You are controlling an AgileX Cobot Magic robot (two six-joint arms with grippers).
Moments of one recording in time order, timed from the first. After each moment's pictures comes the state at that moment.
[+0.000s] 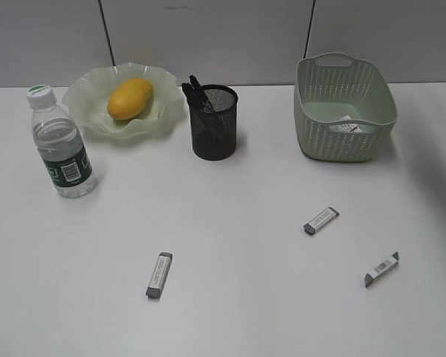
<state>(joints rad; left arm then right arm) 0.00 -0.01 -0.53 -0.11 1.07 0.09 0.31 1.97 -1.81 1.83 -0.89 -2.44</state>
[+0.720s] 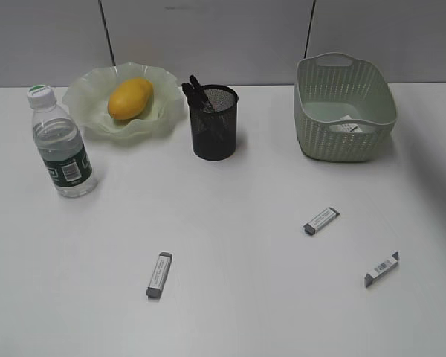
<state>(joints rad) 0.00 -0.01 -0.53 -0.11 1.07 0.09 0.31 1.92 -1.83 1.83 -0.63 -2.37</state>
